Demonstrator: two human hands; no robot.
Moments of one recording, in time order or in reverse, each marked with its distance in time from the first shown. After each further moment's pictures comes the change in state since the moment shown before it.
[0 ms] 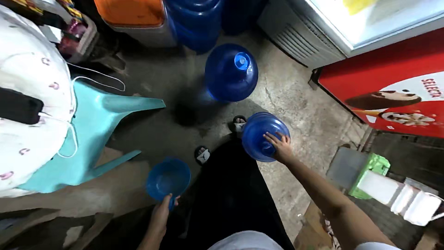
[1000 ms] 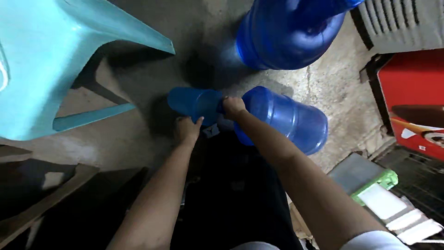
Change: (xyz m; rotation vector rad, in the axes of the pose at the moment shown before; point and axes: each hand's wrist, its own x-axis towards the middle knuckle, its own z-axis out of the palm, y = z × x) left_hand 0.172 0.094 0.086 0.617 0.071 0.231; right_hand 0.243 -0.234 0.116 -0.121 -0.601 -0.065
